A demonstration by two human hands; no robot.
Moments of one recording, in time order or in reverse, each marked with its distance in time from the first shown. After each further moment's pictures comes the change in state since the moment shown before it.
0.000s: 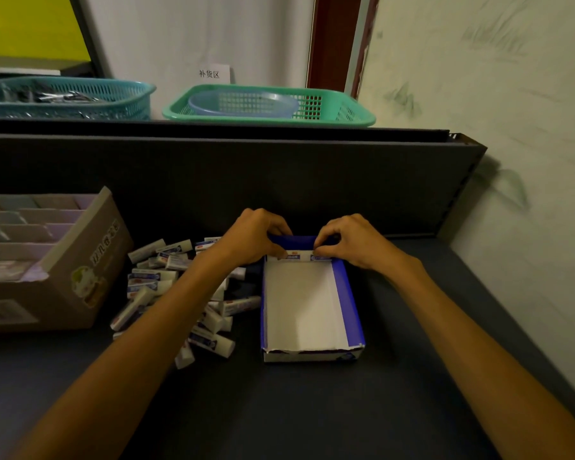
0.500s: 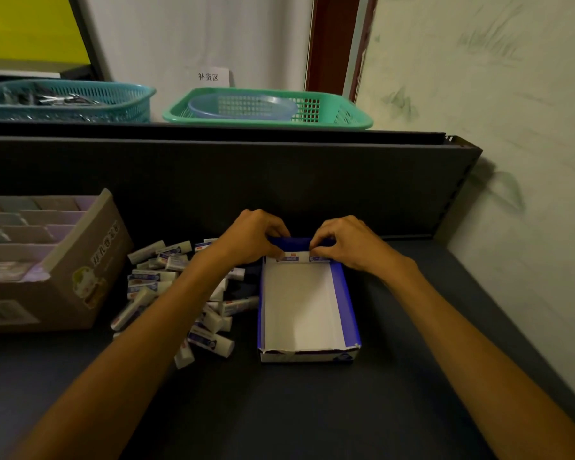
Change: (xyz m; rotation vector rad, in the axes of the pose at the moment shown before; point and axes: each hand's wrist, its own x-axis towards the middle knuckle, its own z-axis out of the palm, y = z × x) left_hand -0.001 0.003 -0.003 0.017 -0.024 -0.018; right_hand -0.003 -0.010 -0.002 -0.084 -0.003 -0.002
